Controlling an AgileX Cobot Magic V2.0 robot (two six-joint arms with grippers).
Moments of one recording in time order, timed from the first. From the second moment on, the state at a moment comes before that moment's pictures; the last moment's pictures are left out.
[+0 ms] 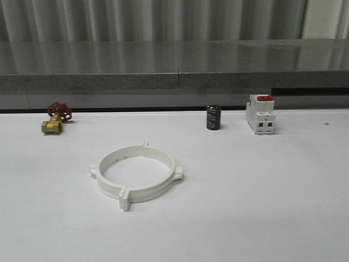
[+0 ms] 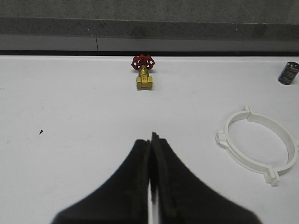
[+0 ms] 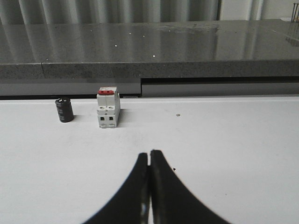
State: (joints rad) left arm -0.10 0.42 -0.49 -0.06 0.58 0.01; right arm 0.03 -0.01 0.03 -0.06 0.10 0.10
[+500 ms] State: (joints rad) left arm -0.10 0.42 -0.49 -0.06 0.58 0.01; right arm 0.03 -0.01 0.03 -0.06 0.06 0.10
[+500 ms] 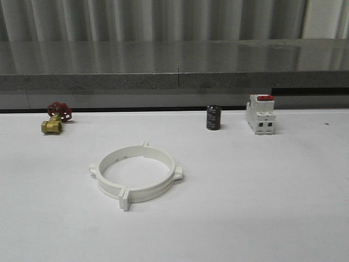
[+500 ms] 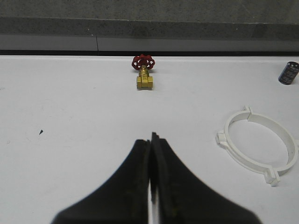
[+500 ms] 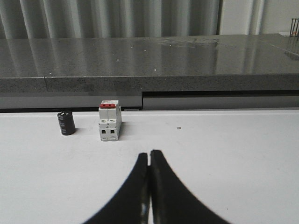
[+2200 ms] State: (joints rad) left arm -0.10 0.00 0.00 0.05 0.10 -0.04; right arm 0.03 -0.01 0.03 -0.06 0.06 0.10
